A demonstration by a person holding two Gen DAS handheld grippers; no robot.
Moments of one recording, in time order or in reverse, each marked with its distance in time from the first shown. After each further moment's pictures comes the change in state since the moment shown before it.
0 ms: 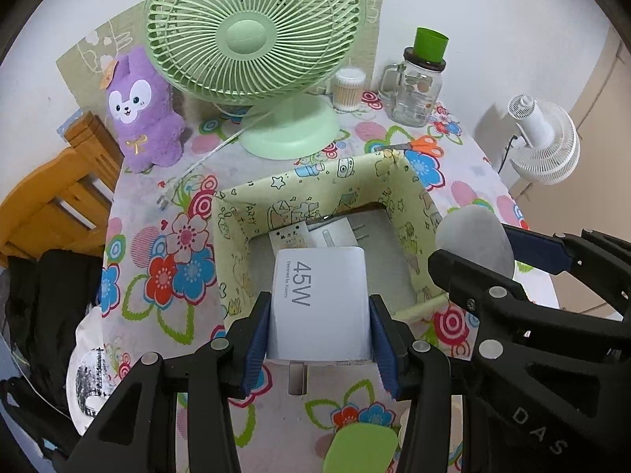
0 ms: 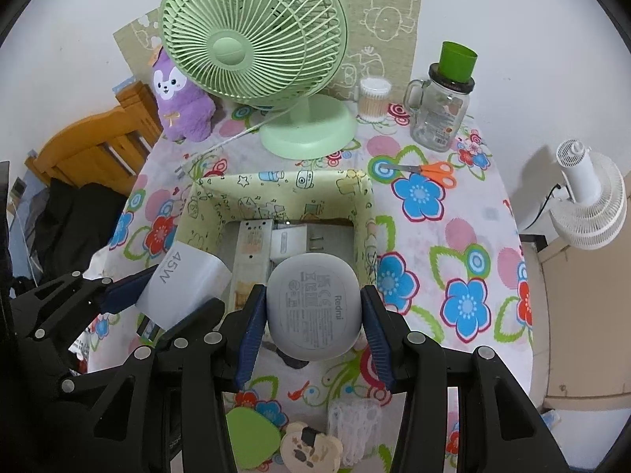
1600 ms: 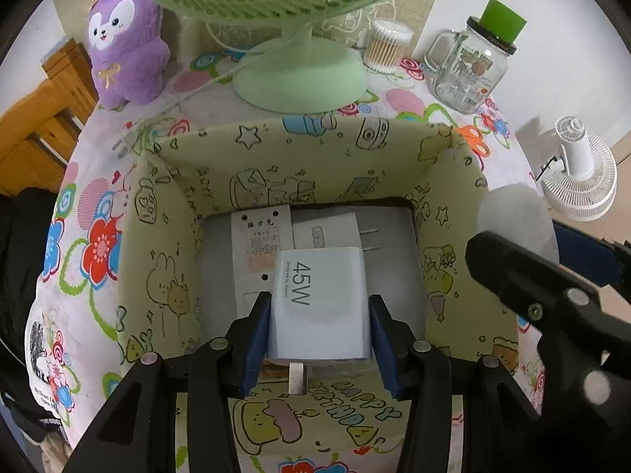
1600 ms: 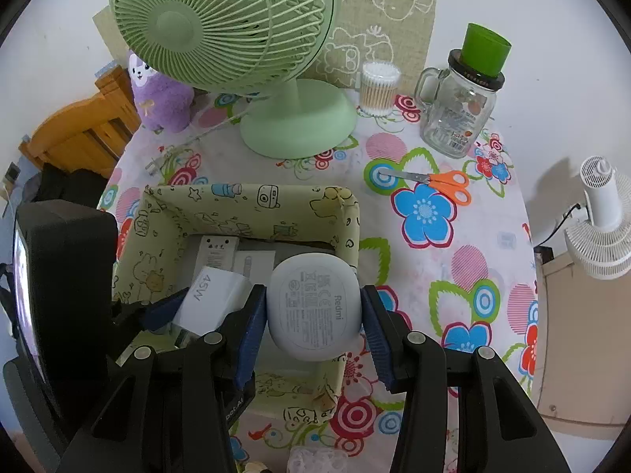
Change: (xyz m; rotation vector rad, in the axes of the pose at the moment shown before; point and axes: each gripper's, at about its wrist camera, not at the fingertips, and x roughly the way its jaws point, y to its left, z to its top) left arm 0.093 -0.005 0.019 -0.190 0.121 -0.019; right arm 0.061 -0.029 0.035 -0.055 0.060 0.009
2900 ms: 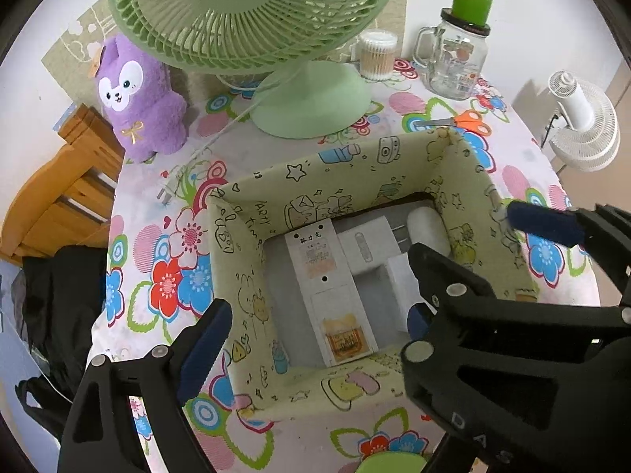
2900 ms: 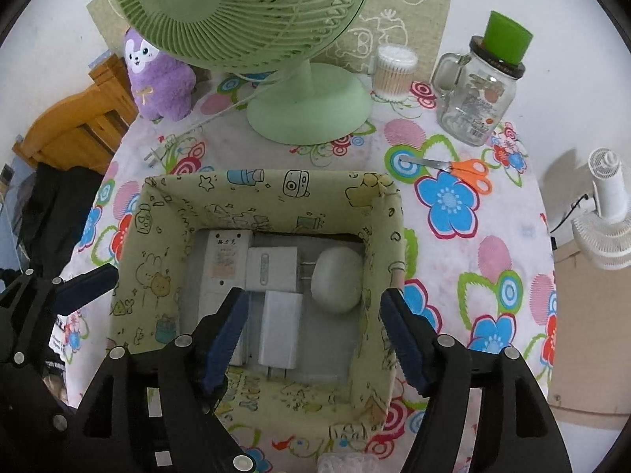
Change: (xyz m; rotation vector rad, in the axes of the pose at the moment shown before) left arm -0.040 0.010 -0.004 0.200 -0.033 0.145; right arm 0.014 0.026 -0.001 0.028 0.020 -0.029
